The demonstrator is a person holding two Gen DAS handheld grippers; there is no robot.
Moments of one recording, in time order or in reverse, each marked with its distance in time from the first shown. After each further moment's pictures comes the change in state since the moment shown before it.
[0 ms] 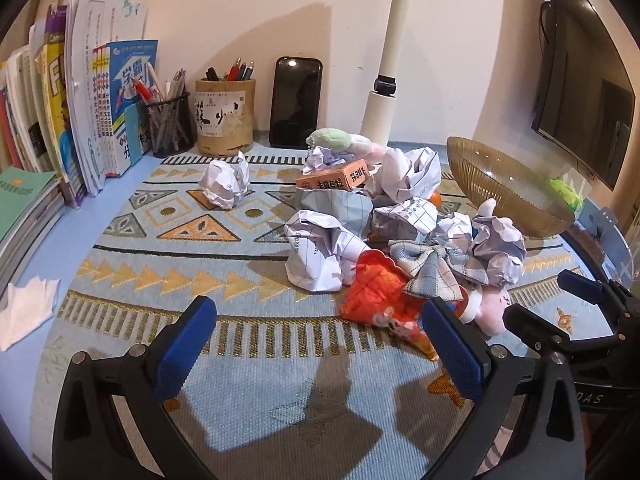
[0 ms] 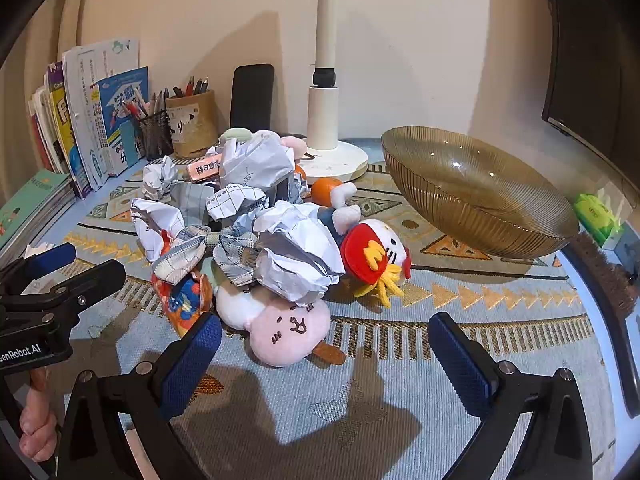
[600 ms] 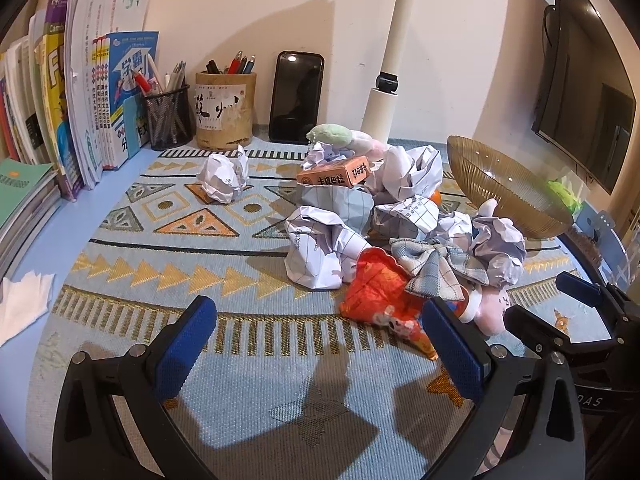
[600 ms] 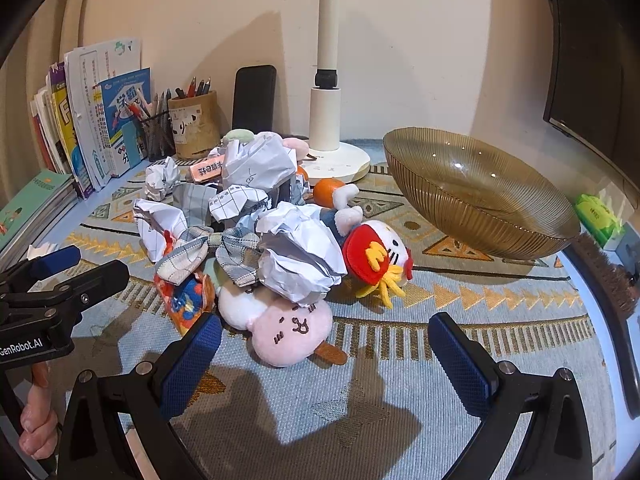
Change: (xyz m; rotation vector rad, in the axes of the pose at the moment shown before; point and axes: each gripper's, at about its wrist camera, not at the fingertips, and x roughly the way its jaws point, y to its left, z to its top) left arm 0.003 0.005 0.001 -0.016 0.017 -0.017; right arm -0.001 0.002 -0.001 -0.003 -0.003 0.003
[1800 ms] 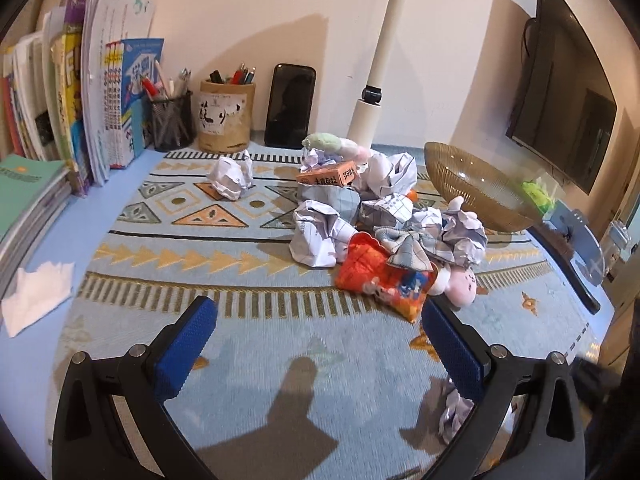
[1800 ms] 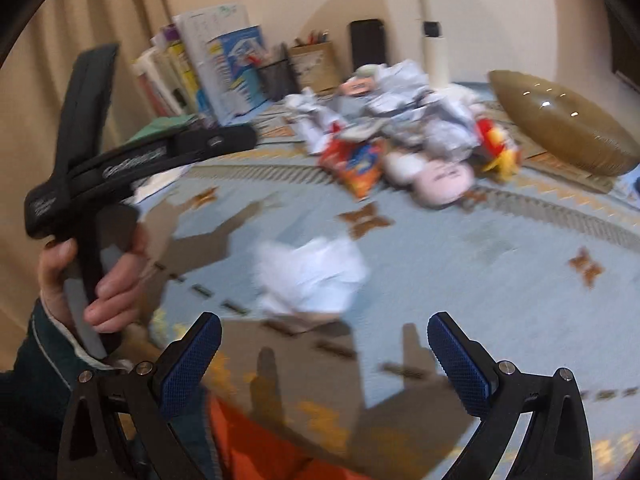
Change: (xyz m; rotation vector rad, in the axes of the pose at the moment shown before) left arm -0.047 0.014 -0.012 0.013 -0.003 -0.071; right arm -0.069 0.051 -0.074 -0.033 0.154 0.407
